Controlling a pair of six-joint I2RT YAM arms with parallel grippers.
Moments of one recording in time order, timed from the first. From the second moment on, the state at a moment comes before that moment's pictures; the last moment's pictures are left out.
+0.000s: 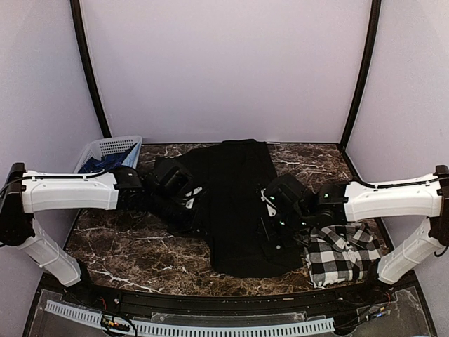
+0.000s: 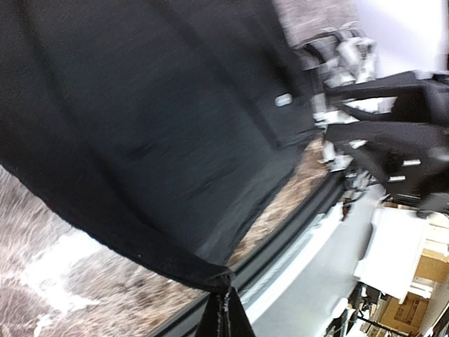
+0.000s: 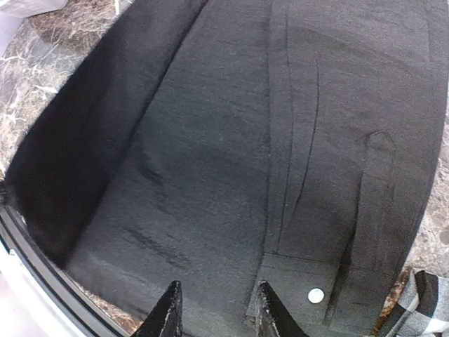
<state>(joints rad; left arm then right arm) -0.95 1.49 1.04 -0.51 0.39 -0.78 1.08 1.43 0.94 -0.48 0.12 0.58</state>
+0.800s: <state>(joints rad) -0.82 1.70 1.31 -0.33 0.46 -0.85 1.12 1.28 0.92 -0.51 0.16 0.56</state>
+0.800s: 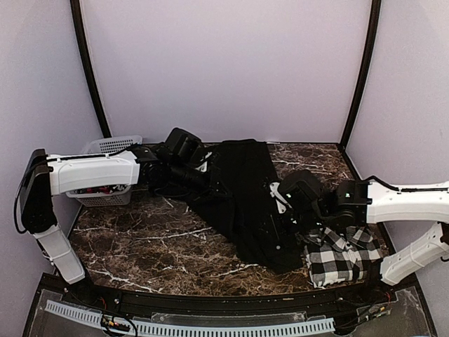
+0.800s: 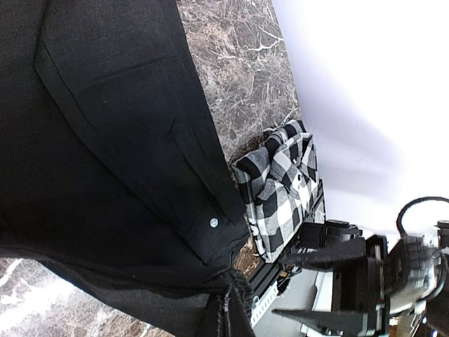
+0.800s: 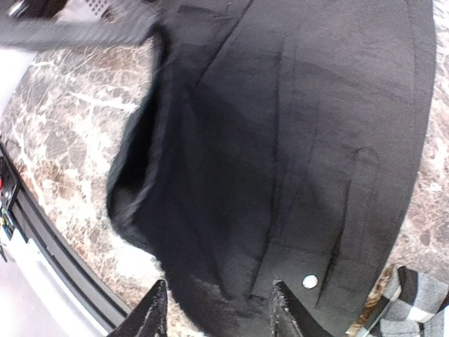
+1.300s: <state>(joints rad) -0.78 1.76 1.35 -0.33 0.48 -0.85 1.27 1.47 1.08 -0.60 0.34 0.56</state>
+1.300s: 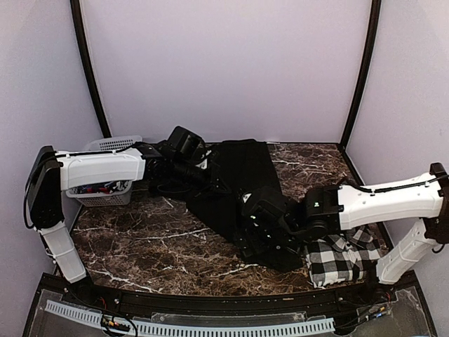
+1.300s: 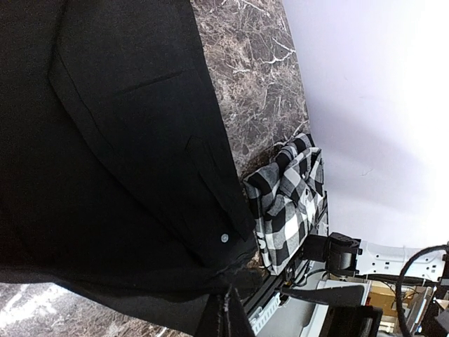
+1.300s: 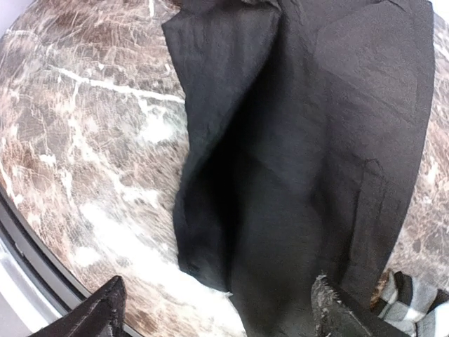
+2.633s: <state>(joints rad) -0.78 1.63 1.23 -0.34 0.48 -0.84 1.36 1.60 1.22 -0.92 0.61 0.78</state>
